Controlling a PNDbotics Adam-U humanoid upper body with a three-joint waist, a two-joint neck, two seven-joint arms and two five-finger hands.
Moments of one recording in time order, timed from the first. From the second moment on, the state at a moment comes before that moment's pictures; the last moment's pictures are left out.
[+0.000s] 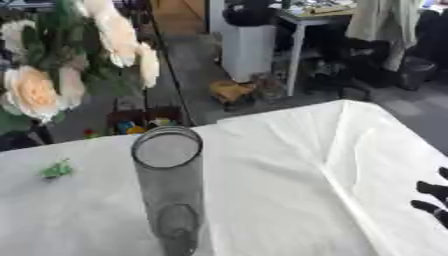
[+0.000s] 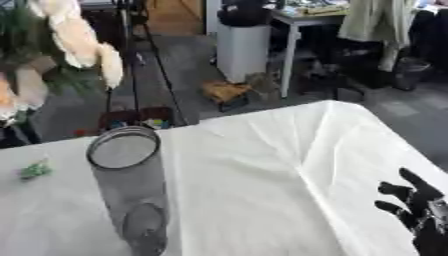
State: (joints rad) left arm -0.84 0.52 0.08 -1.17 -0.69 0.13 0.38; right arm 0.06 -0.24 -0.23 -1.88 -0.22 -0.14 0.13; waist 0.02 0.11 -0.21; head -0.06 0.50
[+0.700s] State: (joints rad) left arm -0.92 0.50 0.05 -1.39 -0.49 0.10 0.35; right arm 0.06 -0.24 -0.23 -1.88 -0.22 -0.14 0.13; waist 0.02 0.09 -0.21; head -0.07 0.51
